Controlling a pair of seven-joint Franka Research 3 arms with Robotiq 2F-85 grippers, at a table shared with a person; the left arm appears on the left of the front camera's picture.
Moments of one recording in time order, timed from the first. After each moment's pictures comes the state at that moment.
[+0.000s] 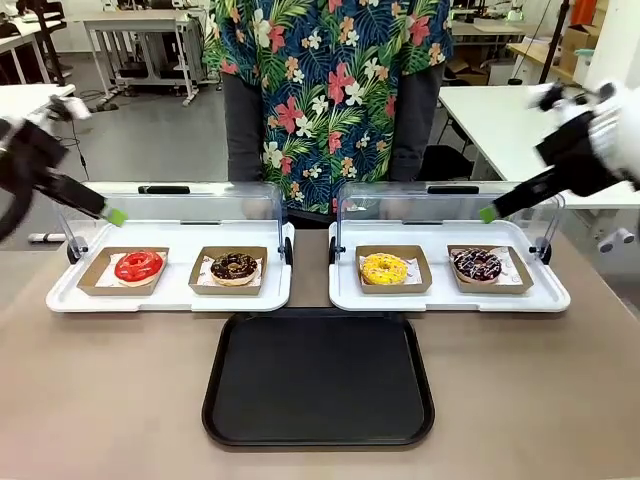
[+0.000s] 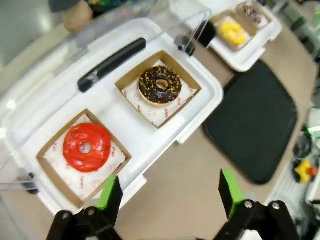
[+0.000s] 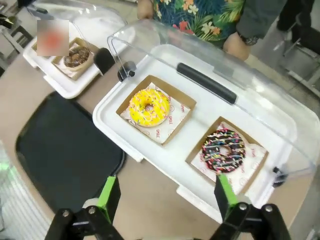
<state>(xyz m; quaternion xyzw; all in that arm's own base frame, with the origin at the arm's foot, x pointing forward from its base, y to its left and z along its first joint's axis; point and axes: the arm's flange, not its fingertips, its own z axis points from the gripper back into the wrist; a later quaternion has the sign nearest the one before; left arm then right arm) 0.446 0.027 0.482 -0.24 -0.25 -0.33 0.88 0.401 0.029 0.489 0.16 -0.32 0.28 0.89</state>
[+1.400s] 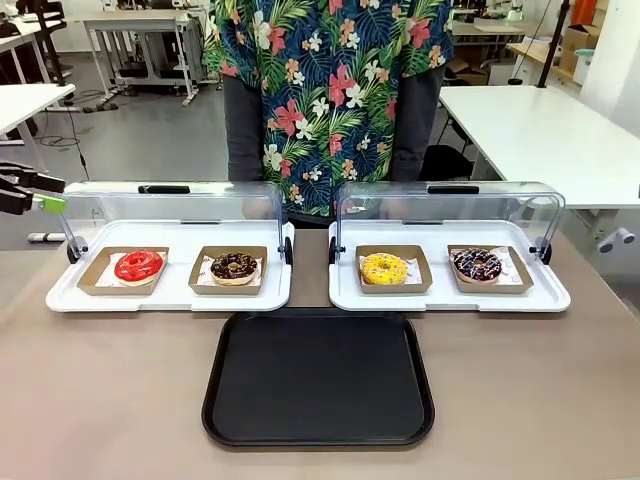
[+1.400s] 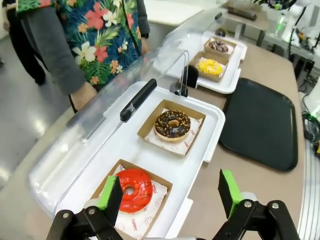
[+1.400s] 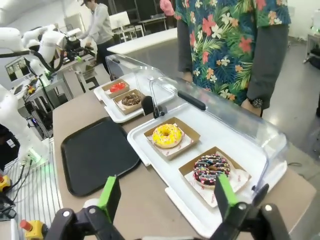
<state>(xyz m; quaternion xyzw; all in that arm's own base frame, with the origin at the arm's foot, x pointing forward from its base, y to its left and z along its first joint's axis) 0.452 0.122 0.452 -0.28 -0.43 -0.44 0.74 0.360 -0.178 0.452 0.35 -0.48 0.34 0.73</state>
